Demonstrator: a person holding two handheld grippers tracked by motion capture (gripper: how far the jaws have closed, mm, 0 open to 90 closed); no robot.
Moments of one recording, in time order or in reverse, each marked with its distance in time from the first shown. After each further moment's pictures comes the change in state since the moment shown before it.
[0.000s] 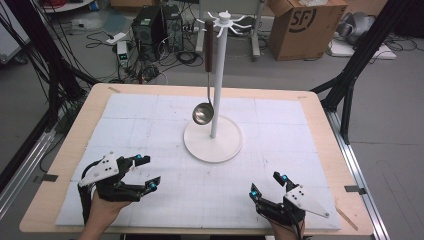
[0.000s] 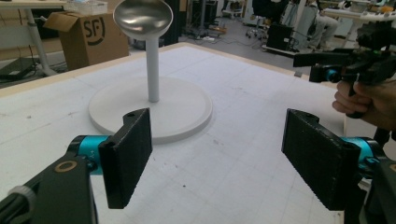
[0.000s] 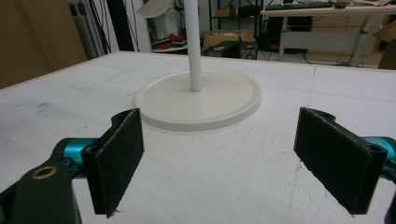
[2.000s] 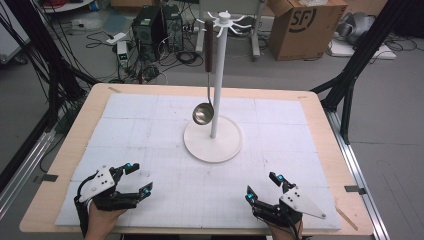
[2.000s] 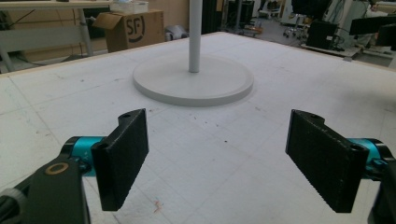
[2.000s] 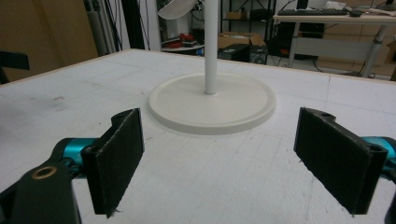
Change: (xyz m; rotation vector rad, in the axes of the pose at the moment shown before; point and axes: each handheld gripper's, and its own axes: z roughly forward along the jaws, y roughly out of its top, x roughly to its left) left arm 0.007 -0.051 -0.014 -0.024 0.145 0.010; right arm 0.010 0.004 0.000 -0.001 0.042 -0.045
